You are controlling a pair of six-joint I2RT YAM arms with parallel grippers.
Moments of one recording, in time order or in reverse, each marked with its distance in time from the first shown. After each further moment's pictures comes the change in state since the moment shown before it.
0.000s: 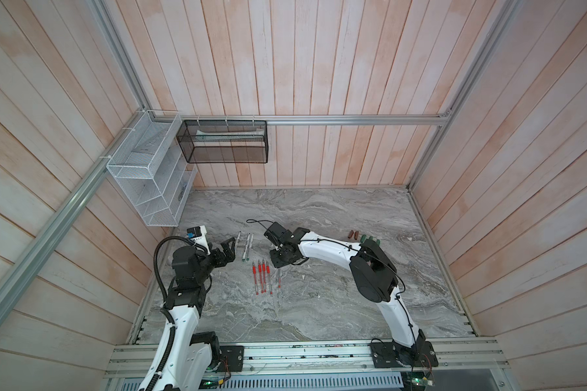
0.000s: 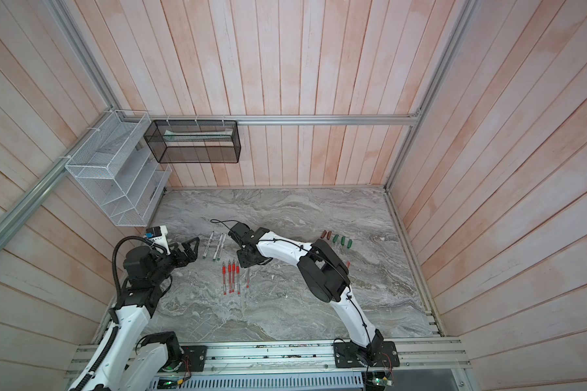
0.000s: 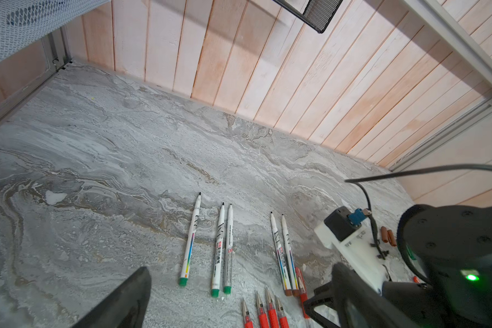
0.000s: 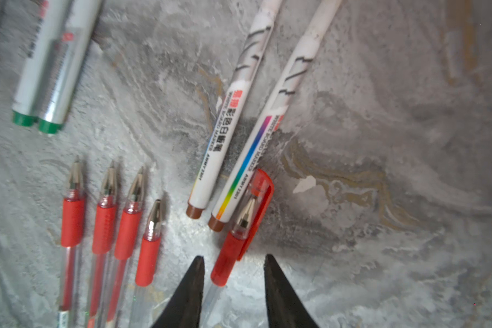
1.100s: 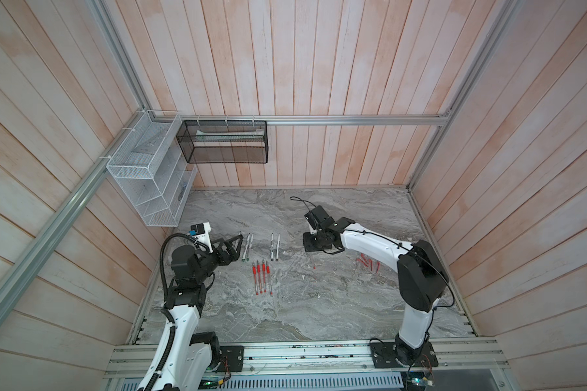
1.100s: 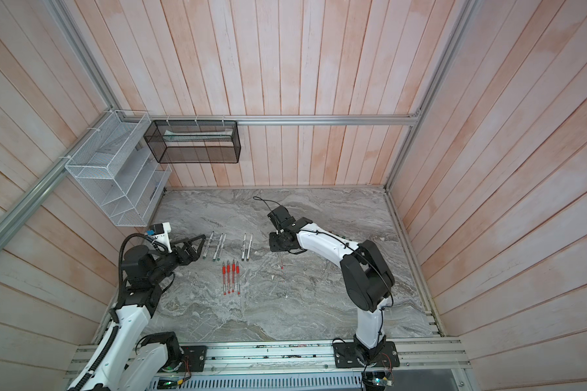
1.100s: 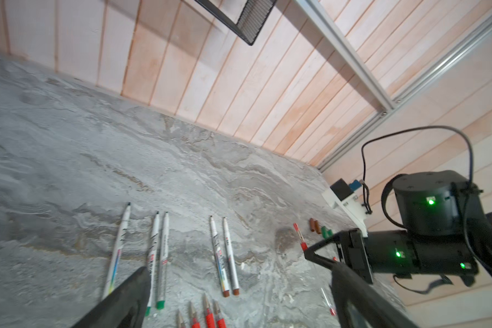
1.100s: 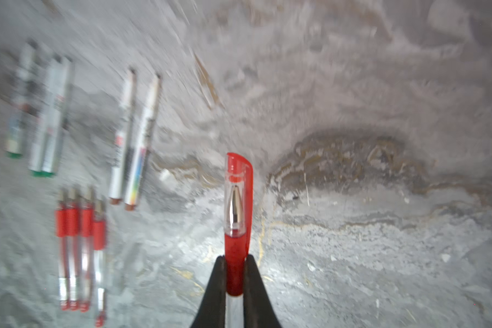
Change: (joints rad) left arm -0.019 0.012 0.000 0.144 0.265 -0.165; right arm -0.246 -0.434 -0.409 0.216 -0.092 0.037
